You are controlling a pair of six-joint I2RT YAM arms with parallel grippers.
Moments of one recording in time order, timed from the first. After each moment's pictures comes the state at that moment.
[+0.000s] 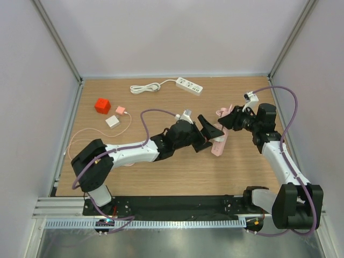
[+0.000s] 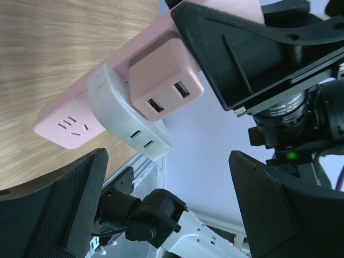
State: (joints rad) left arm -1.01 1.67 1.05 0.32 0.04 -1.42; right arm -0.04 1.12 0.71 -0.01 -0.67 0.24
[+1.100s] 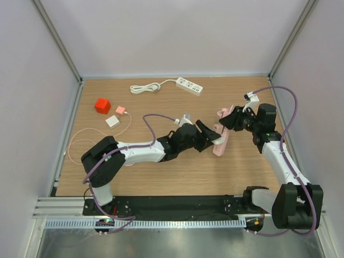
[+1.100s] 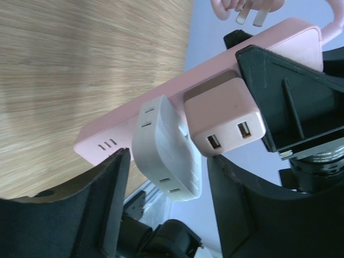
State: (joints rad) left arm -1.03 1.78 1.07 0.31 -0.09 -1.47; right arm -0.04 1.12 0.71 -0.03 -0.64 0.22
